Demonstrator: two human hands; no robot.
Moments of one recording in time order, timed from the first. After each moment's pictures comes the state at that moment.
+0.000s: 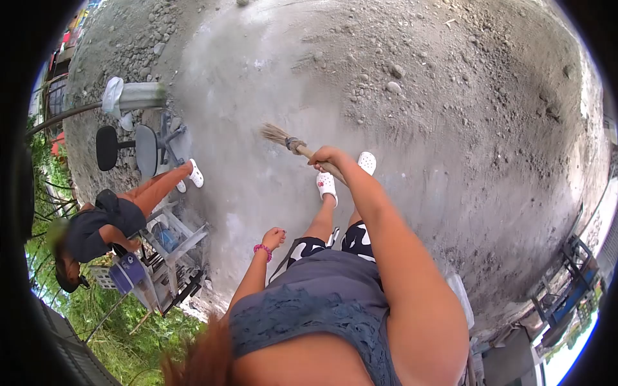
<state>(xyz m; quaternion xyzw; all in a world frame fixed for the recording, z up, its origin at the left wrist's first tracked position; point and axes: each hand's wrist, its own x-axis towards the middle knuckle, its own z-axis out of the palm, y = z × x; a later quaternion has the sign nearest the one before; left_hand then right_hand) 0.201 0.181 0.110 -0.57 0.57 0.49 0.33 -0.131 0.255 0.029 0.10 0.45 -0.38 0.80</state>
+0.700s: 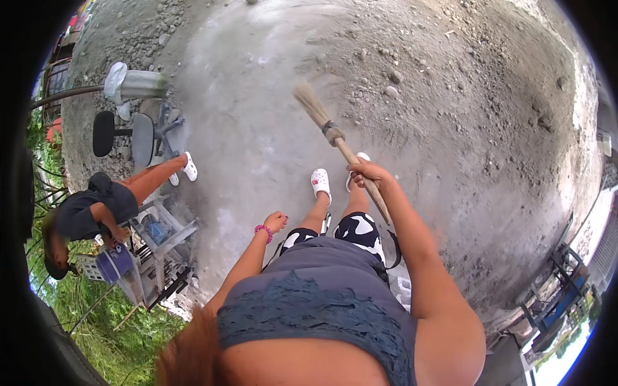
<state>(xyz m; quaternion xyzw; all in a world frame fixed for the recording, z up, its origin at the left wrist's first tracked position) 0.192 0.178 0.080 -0.49 0.61 0.49 0.38 -0.129 0.380 0.114 0.21 0.41 -0.53 0.71</state>
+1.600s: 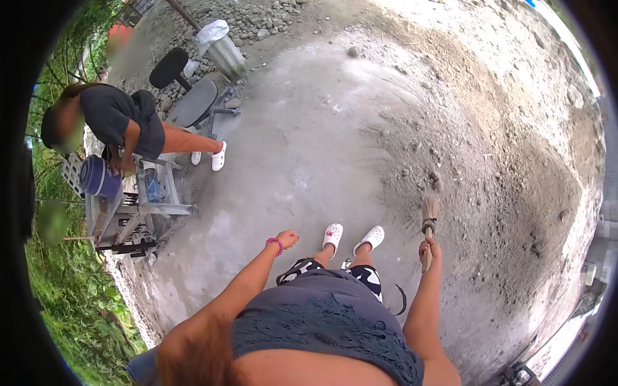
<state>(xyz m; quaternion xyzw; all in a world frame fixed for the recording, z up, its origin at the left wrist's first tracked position) 0.261 0.139 0.066 -0.50 0.68 0.48 0.24 -0.137 0.467 0.096 0.41 0.34 -0.69 0.49</state>
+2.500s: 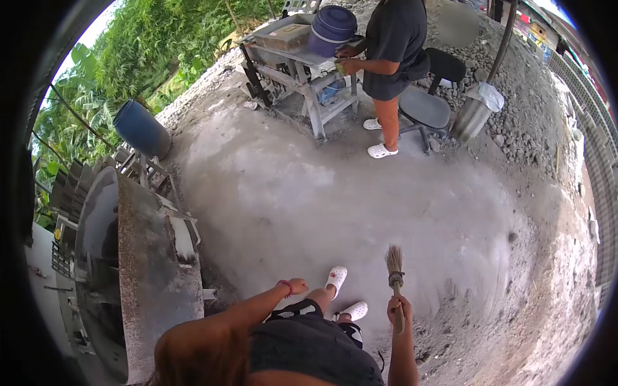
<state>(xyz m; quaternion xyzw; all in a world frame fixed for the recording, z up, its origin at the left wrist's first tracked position) 0.395 0.325 0.040 -0.74 0.47 0.49 -0.01 0.033 0.162 0.148 0.23 0.31 -0.32 0.87</state>
